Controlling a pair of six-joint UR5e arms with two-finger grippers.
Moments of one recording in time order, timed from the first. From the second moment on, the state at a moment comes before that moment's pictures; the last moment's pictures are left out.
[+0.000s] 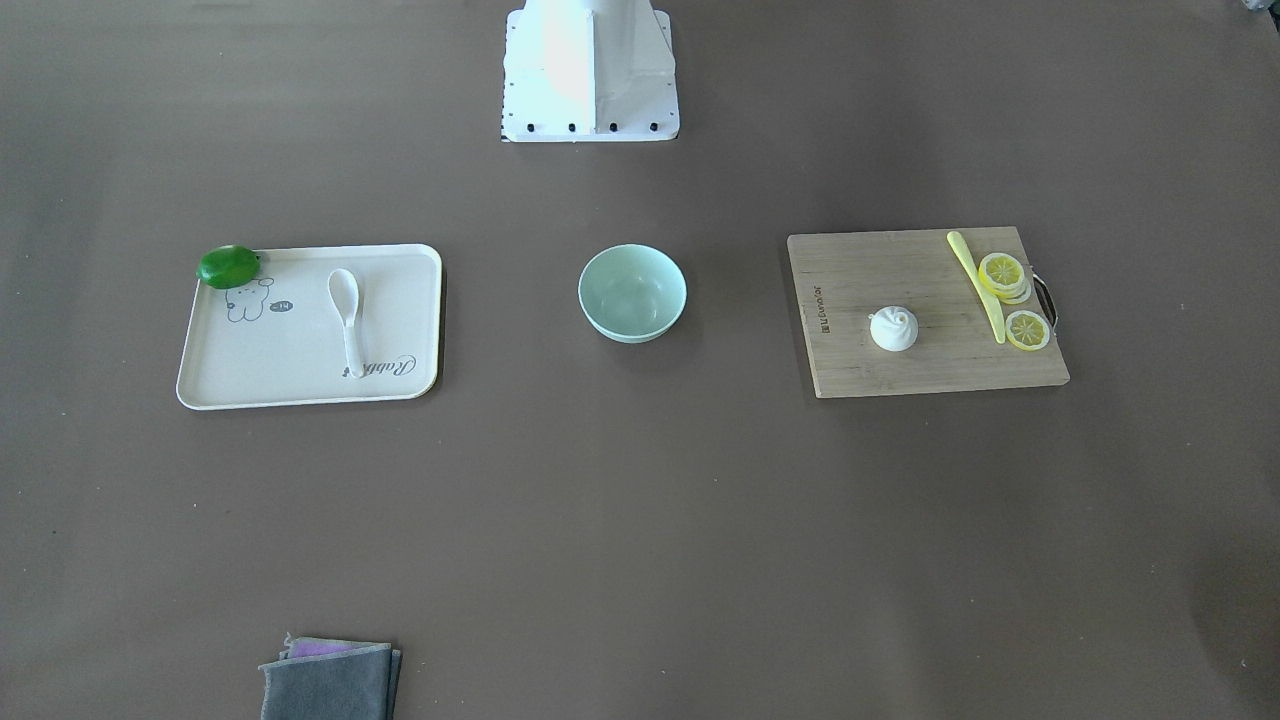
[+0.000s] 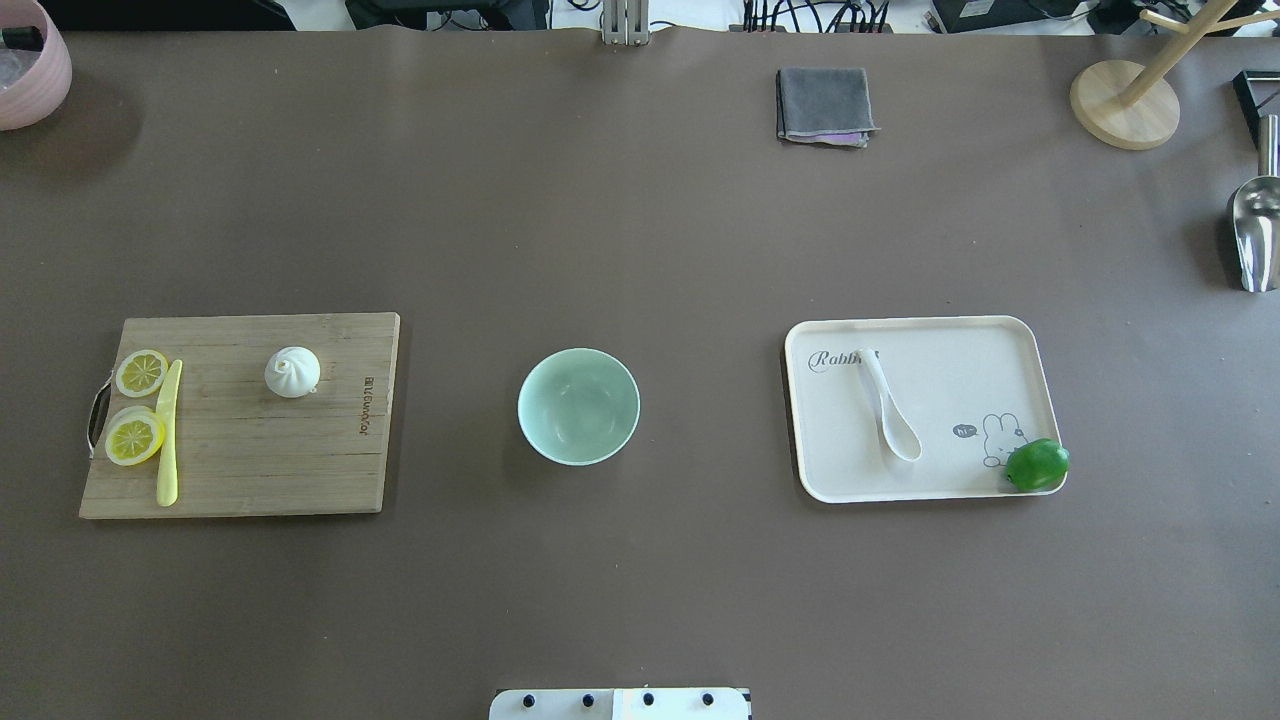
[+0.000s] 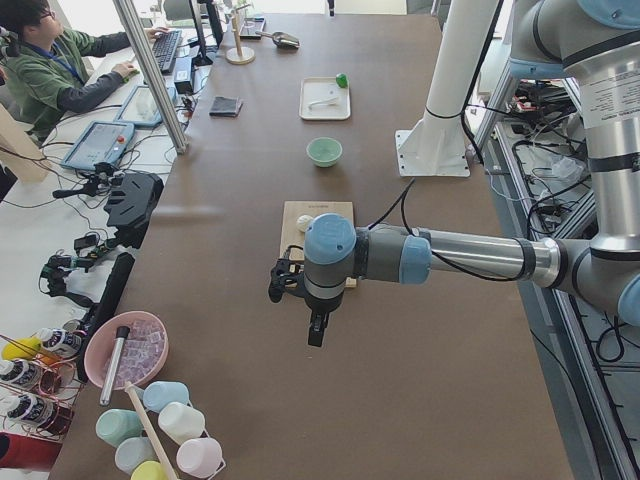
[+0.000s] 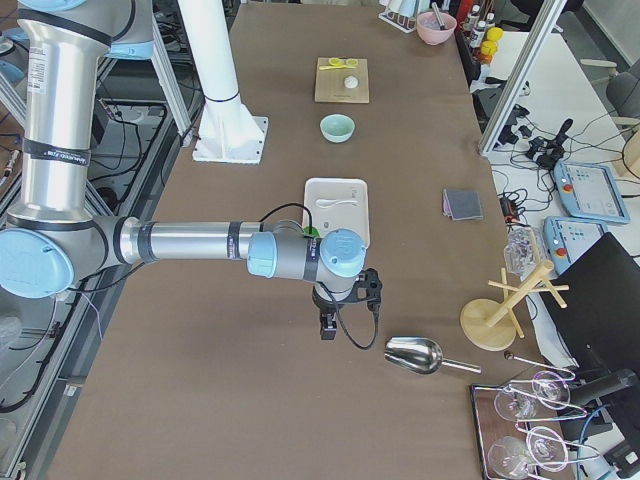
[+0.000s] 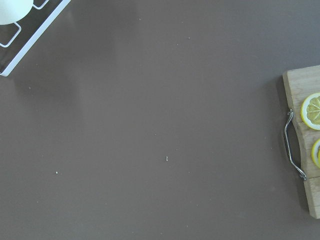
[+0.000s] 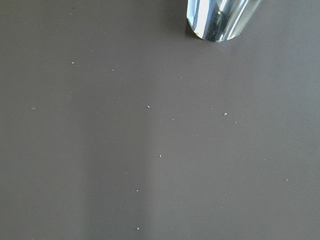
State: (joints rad) left arm -1.59 -1.31 -1.92 -1.56 -2.35 0.11; right arm 1.51 -1.73 1.77 -1.67 2.39 -0.11
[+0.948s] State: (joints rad) left arm -1.59 -1.38 -1.94 -1.60 -2.35 0.10; right arm 1.51 -1.73 1.79 -1.38 2.39 -0.09
